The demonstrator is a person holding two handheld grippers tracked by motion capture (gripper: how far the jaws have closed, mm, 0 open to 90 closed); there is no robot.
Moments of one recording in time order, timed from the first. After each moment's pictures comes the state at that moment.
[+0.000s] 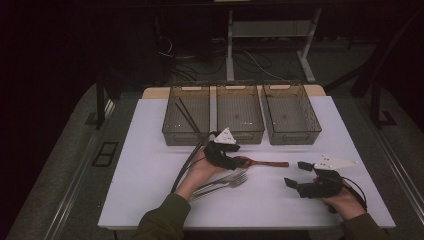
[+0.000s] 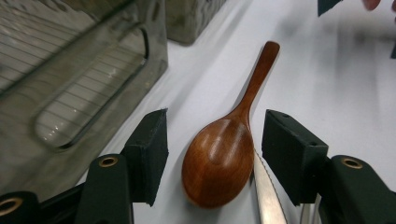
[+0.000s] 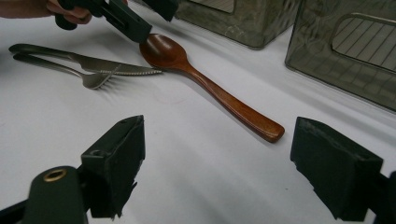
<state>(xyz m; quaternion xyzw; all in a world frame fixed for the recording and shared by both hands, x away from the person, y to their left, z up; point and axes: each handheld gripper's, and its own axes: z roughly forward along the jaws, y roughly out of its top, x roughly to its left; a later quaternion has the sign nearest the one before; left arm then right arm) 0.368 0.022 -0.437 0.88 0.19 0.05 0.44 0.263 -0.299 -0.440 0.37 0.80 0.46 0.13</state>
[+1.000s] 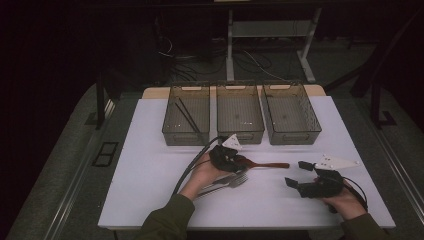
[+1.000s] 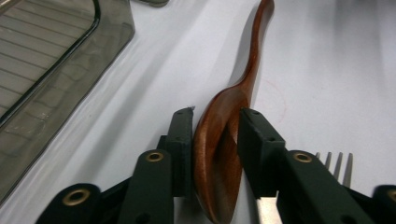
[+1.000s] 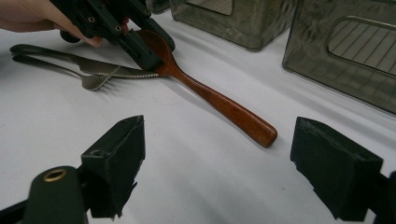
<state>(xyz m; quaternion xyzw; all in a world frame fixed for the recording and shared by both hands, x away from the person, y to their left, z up) 0.365 0.012 -0.451 0.90 0.16 0.02 0.40 0.263 -0.300 -0.439 0.37 0.79 0.46 0.14</state>
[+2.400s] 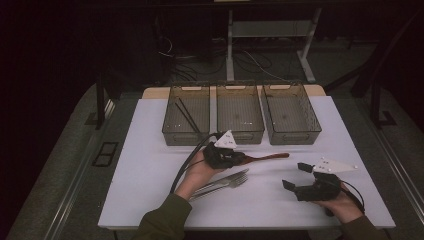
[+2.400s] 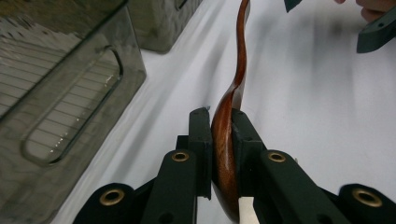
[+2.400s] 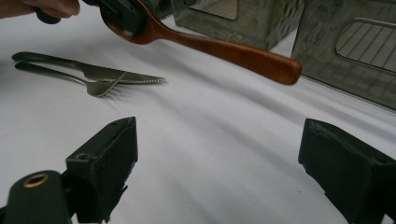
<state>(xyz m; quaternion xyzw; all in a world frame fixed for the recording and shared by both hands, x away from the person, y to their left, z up) 0.348 0.029 -0.412 0.89 0.14 0.07 0.44 0.255 -0.291 -0.441 0.38 0.78 0.47 0.15</state>
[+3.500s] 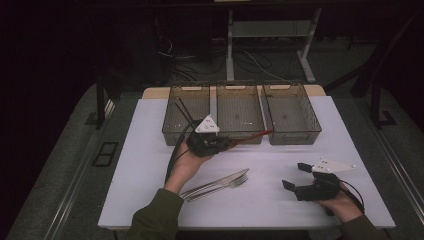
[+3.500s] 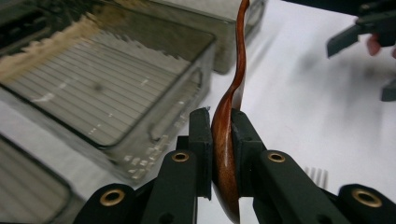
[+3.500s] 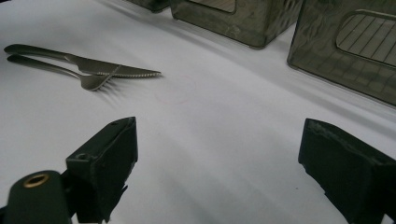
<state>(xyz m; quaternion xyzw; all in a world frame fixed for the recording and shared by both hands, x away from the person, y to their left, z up) 0.362 0.068 -0.376 0.85 0.23 0.11 0.46 0.257 -0.291 -0.443 0.39 0.79 0.46 0.14</state>
